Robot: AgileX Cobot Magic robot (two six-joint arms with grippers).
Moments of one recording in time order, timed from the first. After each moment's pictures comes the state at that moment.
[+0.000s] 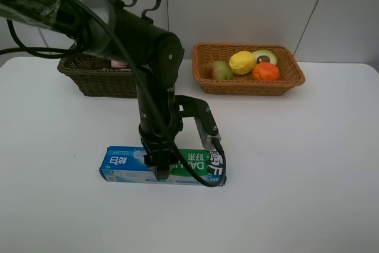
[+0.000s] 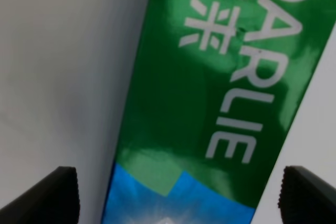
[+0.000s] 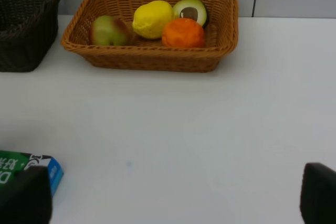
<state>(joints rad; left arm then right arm) -0.78 2.08 -1.29 -0.13 0.95 0.62 -0.01 0.00 -0.52 0.15 1.04 -0.14</state>
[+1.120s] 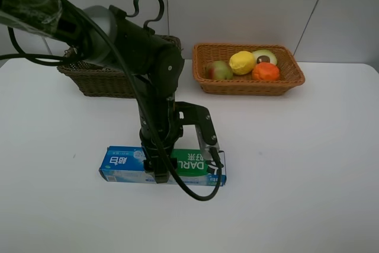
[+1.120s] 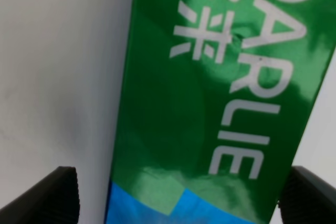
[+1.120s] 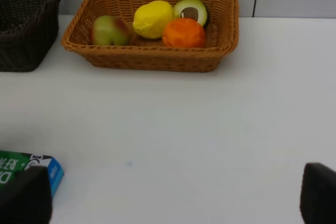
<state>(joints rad) -0.80 2.08 -1.26 -0.11 0.89 0.64 -0.01 0.00 -0.52 0.15 1.04 -0.14</state>
